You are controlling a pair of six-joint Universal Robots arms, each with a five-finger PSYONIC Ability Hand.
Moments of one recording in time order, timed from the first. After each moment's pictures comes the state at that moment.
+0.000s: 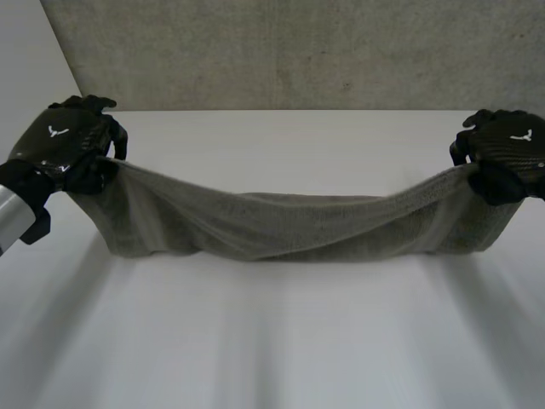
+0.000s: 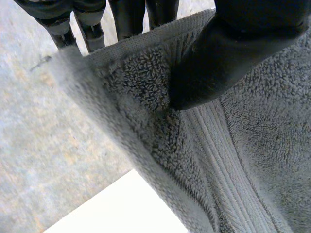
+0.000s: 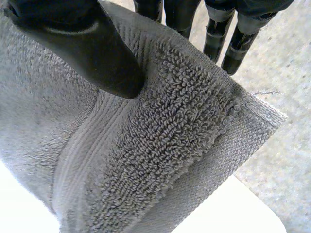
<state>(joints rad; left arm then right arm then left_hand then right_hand) 4.74 -1.58 -1.82 3.41 -0.95 3.31 1.50 -1.53 1.66 0.09 0.95 2.67 1.29 1.35 0.23 0.23 1.16 1.33 1.32 0.22 0.25 1.17</state>
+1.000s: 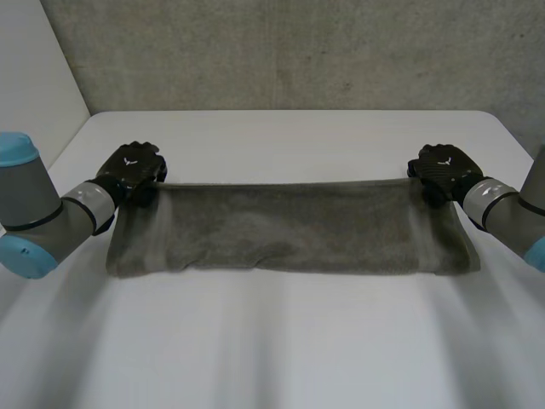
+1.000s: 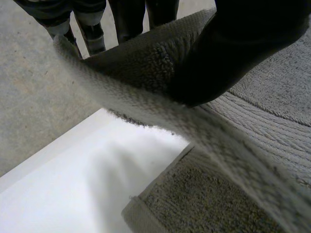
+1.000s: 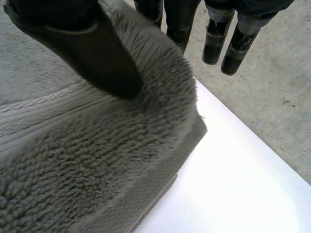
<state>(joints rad) 4.61 -2.32 -1.23 3.32 -1.12 3.51 1.66 -0.79 1.13 -0.04 1.14 2.61 1.29 1.34 0.23 0.23 1.16 1.21 1.20 0.22 0.25 1.03</state>
